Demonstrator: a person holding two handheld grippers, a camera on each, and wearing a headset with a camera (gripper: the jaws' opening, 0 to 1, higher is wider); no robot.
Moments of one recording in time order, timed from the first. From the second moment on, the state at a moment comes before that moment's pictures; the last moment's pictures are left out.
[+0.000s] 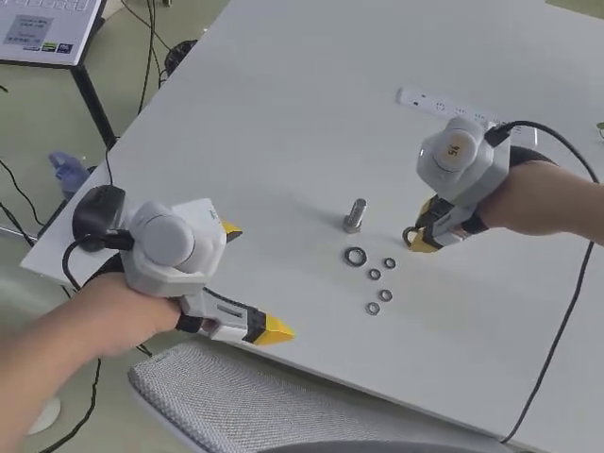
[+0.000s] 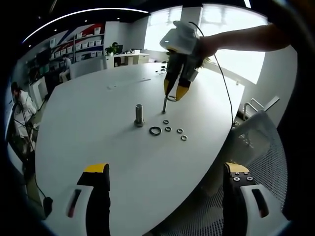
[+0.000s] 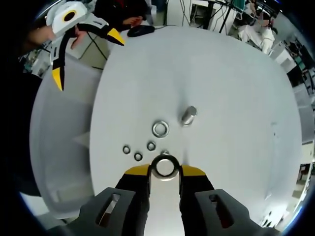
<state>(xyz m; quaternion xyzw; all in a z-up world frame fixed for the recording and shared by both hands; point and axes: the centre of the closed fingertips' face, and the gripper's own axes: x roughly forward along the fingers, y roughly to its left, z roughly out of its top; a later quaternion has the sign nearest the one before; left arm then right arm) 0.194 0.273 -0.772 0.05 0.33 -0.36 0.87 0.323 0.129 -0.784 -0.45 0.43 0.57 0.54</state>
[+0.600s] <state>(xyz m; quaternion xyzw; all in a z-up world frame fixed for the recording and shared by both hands) 0.201 0.279 -0.770 0.04 0.32 -0.36 0.88 0.345 0.165 -0.784 -0.46 0.42 0.57 0.54</state>
